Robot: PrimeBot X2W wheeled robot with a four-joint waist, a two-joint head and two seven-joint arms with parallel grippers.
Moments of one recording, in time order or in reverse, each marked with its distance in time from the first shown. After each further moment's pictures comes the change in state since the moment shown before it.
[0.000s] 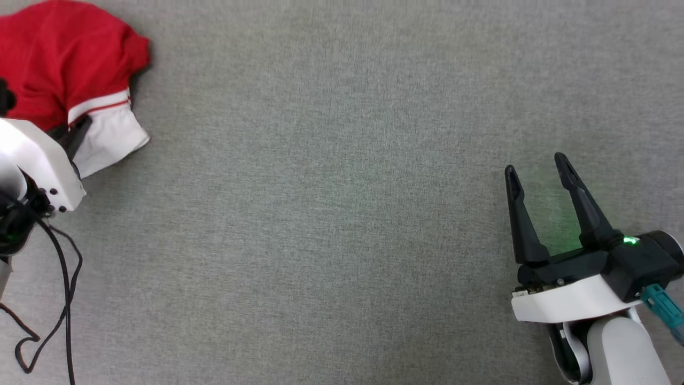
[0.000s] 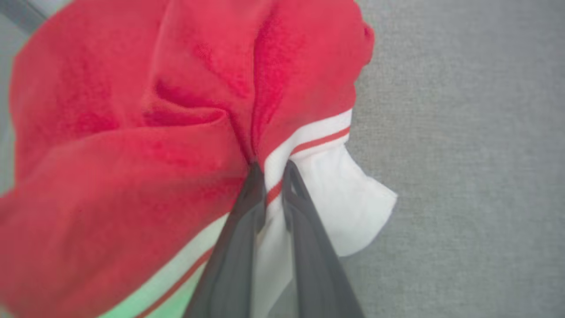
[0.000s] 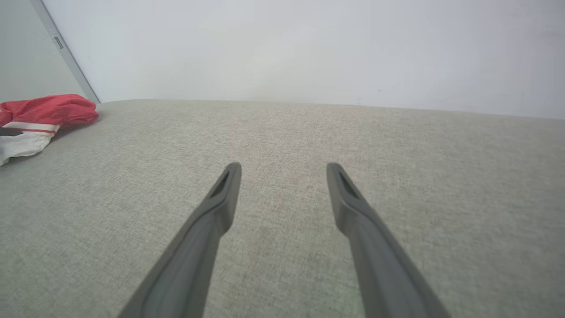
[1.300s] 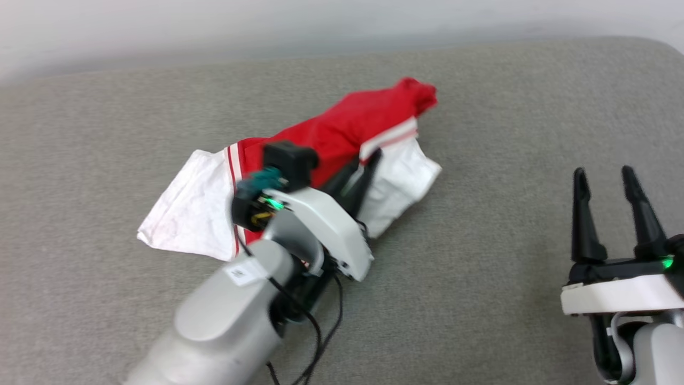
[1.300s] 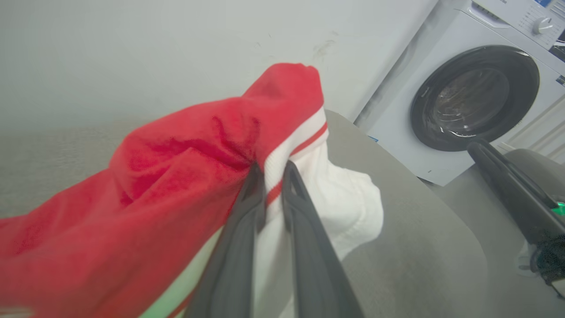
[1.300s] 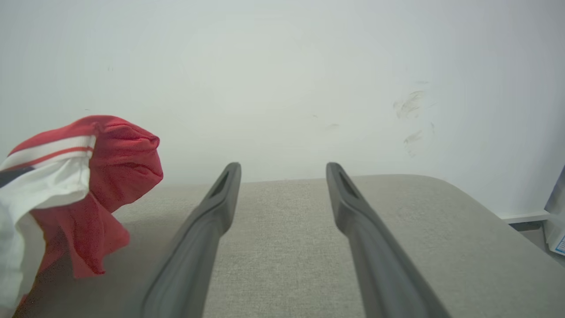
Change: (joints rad) left arm 0.111 -0.482 -0.244 -0.345 0.068 0.248 -0.290; right arm 0.020 -0.001 -0.163 0.057 0.083 0.000 0.000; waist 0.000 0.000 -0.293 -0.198
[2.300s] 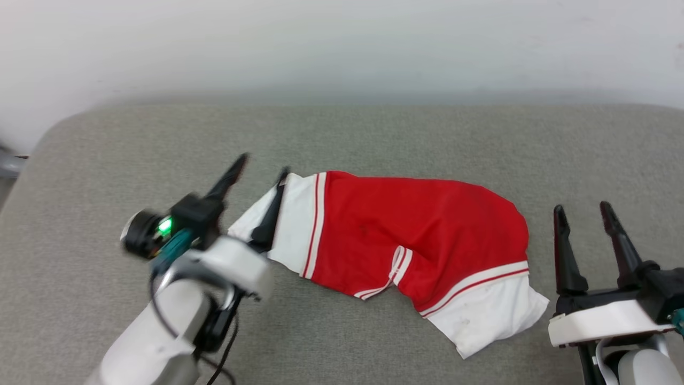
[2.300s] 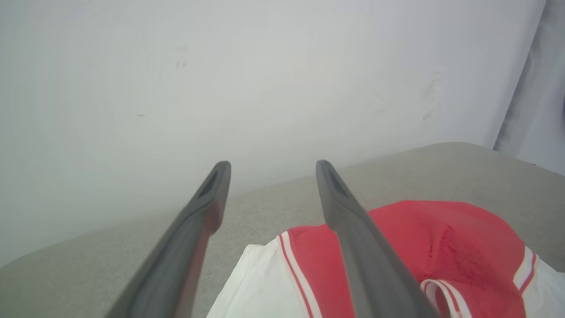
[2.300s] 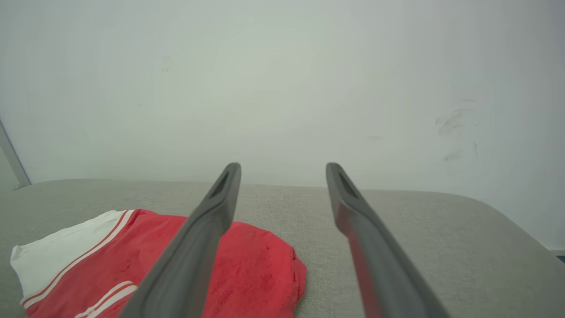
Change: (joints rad) left arm 0.168 0.113 0.153 0.050 0.354 -0.004 -0.218; right arm 0.058 0.000 -0.002 0.045 -0.057 0.000 0.000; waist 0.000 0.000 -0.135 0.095
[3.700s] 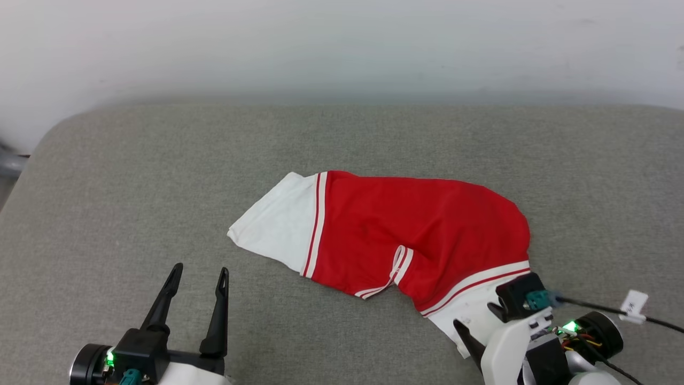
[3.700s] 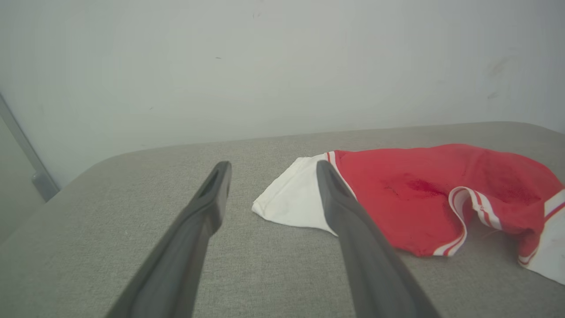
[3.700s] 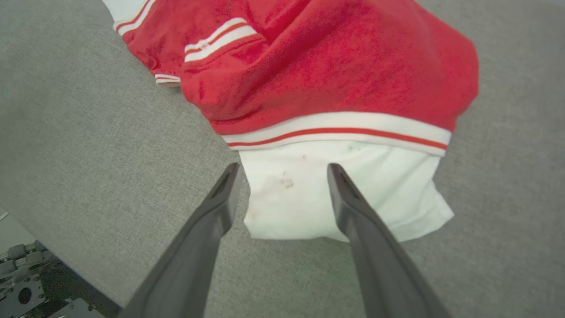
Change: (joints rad) left arm 0.610 -0.226 0.559 -0.300 0.406 -0.147 0.000; right arm 0.068 -0.110 0.342 -0.060 0.048 0.000 0.736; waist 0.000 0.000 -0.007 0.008
